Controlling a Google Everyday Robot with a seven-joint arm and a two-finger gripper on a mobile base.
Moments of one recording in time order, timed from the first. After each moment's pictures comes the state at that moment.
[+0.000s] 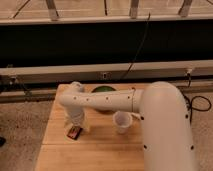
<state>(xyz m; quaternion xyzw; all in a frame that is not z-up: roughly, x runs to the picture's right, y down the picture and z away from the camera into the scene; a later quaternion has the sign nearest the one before) -0.169 0.198 0.791 -0.27 -0.28 -0.58 0.71</state>
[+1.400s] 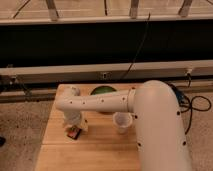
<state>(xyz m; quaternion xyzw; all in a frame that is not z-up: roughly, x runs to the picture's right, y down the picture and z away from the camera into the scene) -0.183 0.211 0.828 -0.25 -0.27 -0.60 0.71</state>
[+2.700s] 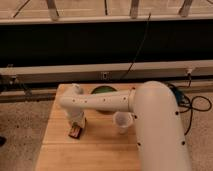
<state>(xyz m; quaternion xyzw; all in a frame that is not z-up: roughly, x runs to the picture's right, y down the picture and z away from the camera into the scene) -0.167 0.191 0.834 -0.24 -0.27 -0.60 0.72</state>
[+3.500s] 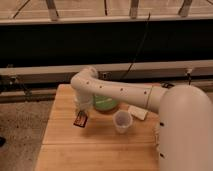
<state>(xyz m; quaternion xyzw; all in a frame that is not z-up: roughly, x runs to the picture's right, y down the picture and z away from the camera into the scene) -0.117 0.118 0.783 -0.22 -0.30 -0.58 0.72</state>
